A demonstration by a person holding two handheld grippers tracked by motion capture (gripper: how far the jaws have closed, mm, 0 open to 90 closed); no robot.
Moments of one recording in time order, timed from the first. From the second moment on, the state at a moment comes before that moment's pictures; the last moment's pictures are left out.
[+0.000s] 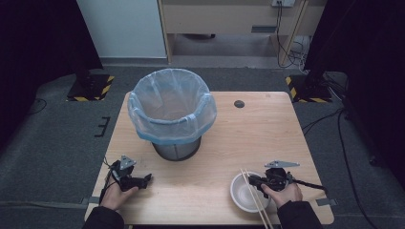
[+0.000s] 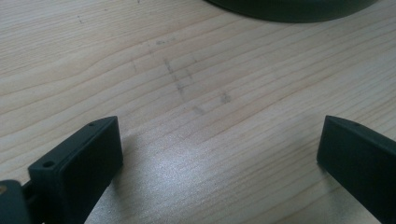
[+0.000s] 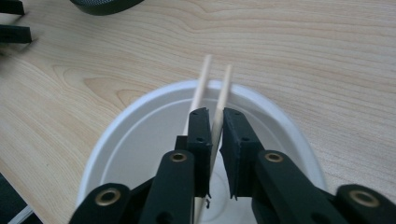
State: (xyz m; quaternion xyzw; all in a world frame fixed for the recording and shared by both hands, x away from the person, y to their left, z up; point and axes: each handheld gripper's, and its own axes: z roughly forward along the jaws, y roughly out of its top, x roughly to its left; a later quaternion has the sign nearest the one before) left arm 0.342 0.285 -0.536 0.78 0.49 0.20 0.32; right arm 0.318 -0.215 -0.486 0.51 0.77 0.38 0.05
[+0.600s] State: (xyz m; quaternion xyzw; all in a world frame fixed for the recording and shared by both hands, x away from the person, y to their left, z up) left arm 0.342 0.285 -0.536 0.78 0.49 0.20 0.32; right arm 0.319 -0.218 -0.482 0.50 0.77 0.38 0.07
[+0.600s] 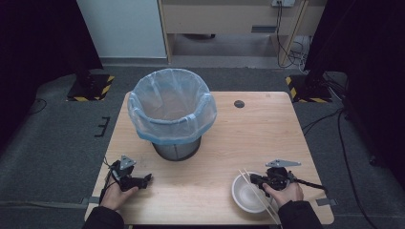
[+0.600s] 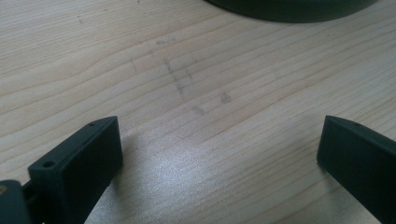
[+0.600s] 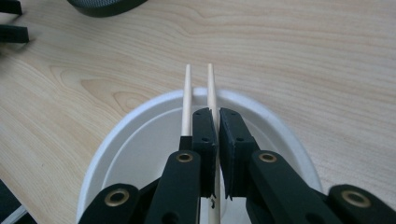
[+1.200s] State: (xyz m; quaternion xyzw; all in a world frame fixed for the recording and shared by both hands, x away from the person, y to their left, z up) left arm 0.342 0.285 -0.536 0.78 0.49 0.20 0.32; right arm 0.327 -0.233 -0.444 0.47 0.72 0.49 0.14
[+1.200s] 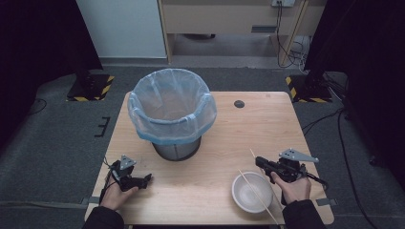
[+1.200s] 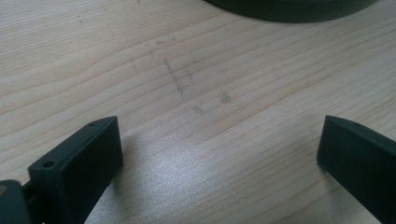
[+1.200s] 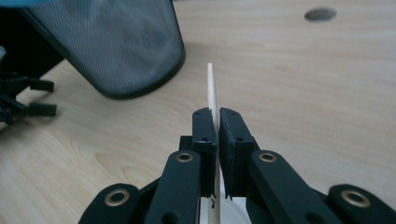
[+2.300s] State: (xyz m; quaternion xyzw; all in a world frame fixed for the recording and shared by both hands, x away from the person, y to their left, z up) left arm 0.342 0.285 -0.536 0.78 0.49 0.20 0.32; right arm 0.367 -0.217 -0.317 0.39 0.59 0.66 0.24
